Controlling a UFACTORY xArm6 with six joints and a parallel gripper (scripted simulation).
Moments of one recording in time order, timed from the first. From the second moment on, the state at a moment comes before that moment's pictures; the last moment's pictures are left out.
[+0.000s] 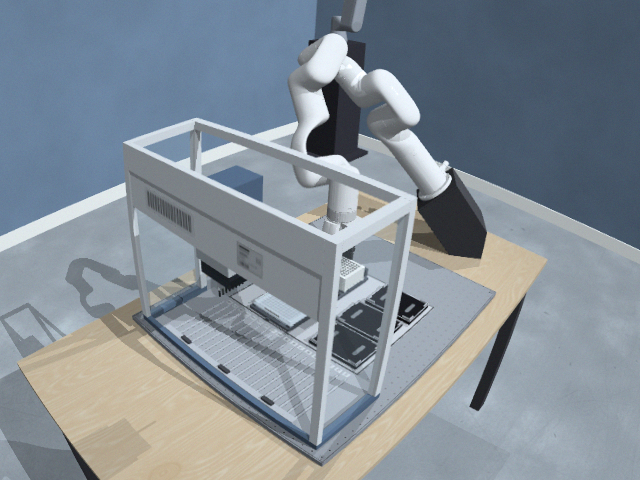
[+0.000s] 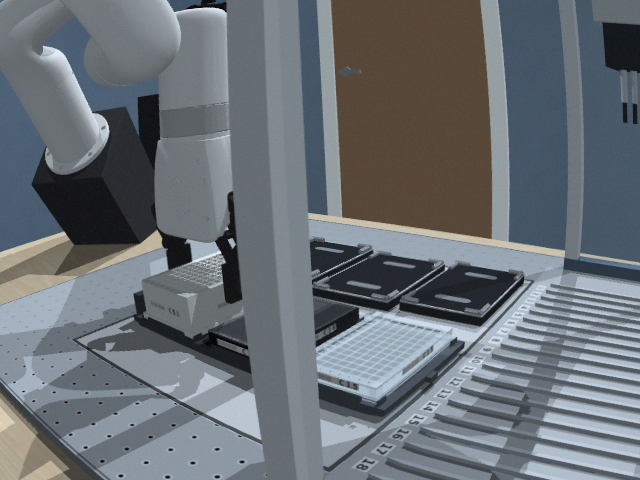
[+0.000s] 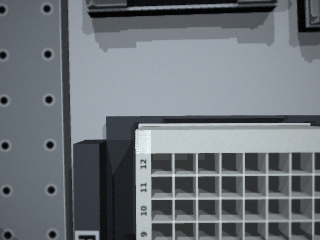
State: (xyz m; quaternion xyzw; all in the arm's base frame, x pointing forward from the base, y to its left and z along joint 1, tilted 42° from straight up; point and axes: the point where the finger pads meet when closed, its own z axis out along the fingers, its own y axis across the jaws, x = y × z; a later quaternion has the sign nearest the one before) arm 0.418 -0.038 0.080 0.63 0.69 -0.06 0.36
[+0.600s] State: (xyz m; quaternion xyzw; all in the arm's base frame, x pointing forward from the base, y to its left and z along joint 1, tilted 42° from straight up) arm 0.418 -0.039 0.079 0.63 0.69 -0.06 0.36
